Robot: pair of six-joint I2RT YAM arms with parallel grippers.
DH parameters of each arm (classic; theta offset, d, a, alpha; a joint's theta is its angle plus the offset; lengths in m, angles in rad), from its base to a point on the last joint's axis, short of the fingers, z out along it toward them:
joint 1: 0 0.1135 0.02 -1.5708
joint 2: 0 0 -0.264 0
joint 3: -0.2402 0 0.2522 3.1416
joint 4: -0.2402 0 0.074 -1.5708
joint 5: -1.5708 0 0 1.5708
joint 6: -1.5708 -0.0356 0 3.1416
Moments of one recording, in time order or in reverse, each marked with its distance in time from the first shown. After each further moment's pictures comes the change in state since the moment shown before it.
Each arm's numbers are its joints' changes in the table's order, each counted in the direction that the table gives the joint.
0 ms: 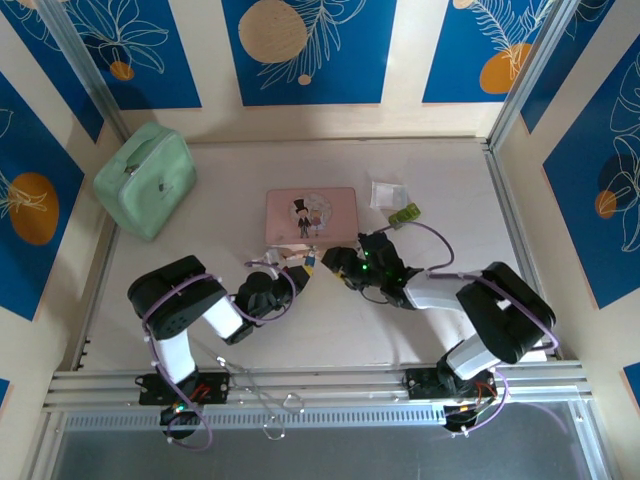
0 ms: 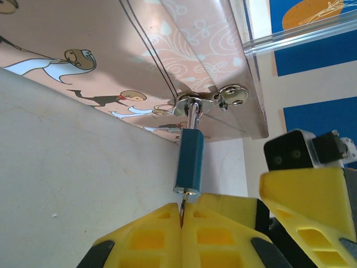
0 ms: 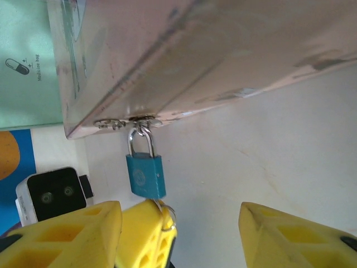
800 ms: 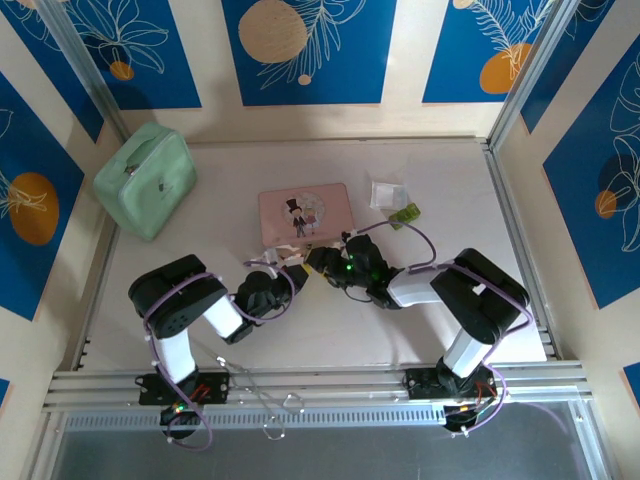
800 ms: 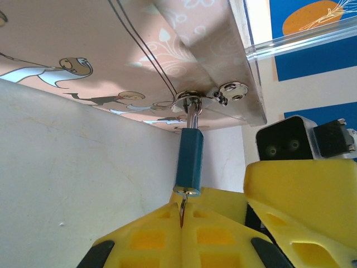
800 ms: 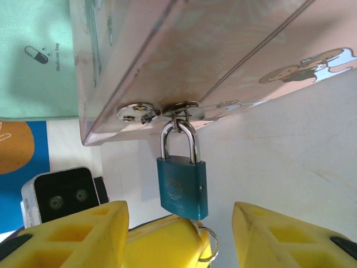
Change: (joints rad) left arm 0.009 0.010 0.000 0.010 0.004 0.000; right arm 0.082 0.134 -0.044 0.178 -0.060 -0.041
